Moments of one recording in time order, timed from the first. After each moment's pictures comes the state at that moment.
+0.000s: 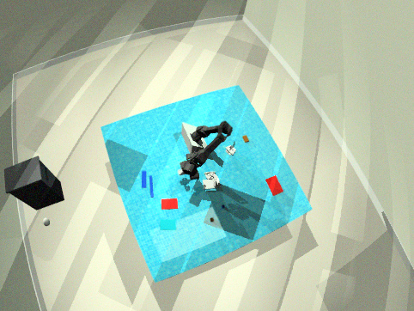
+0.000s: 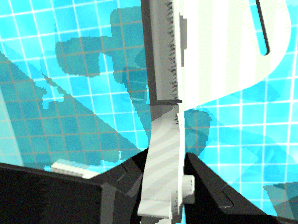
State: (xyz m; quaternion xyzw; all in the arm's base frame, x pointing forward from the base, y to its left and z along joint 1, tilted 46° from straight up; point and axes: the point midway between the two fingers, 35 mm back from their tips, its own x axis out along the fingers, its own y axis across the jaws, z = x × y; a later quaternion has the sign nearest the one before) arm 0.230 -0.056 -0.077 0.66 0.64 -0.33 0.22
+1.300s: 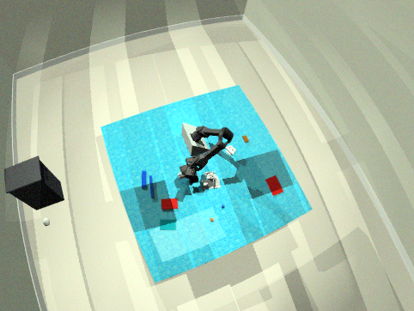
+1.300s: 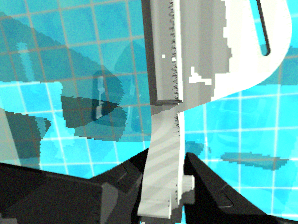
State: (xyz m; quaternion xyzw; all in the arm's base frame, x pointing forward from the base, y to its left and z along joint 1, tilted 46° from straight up) arm 0.229 -0.012 -0.120 0.66 0.64 -0.33 0.22
